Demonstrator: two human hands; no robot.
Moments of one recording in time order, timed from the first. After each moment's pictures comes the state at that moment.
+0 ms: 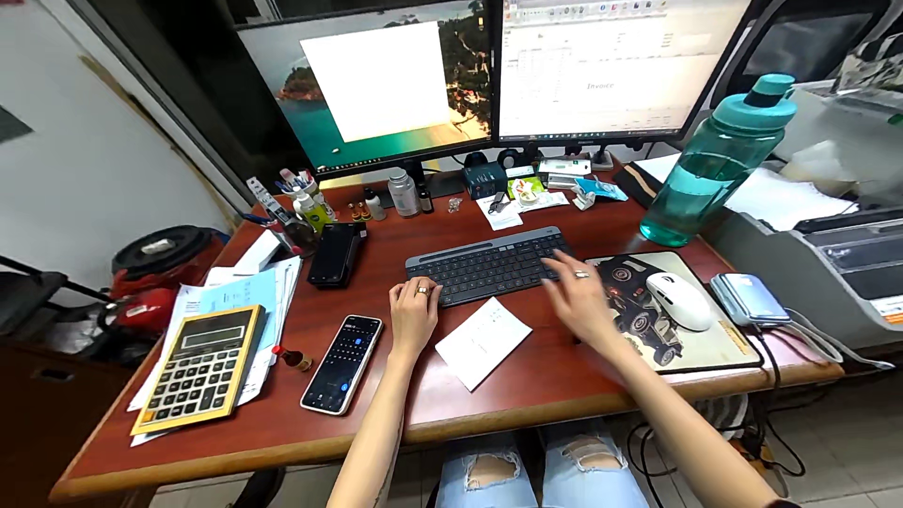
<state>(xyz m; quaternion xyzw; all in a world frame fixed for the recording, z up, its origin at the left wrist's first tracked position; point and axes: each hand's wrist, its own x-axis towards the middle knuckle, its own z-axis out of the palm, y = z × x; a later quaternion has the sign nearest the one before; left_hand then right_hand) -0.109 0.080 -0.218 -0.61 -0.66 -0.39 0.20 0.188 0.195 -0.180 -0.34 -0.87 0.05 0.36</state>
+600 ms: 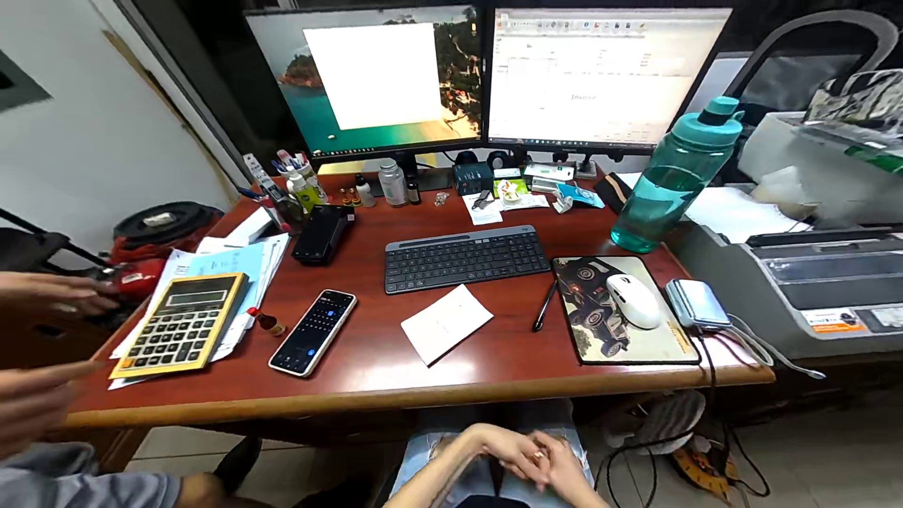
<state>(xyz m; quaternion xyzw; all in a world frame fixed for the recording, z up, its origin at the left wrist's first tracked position) 0.133 0.009 -0.322 -0.60 -0.33 -0.05 -0.73 0.331 0.023 -0.360 -0.39 -0.80 0.45 0.10</state>
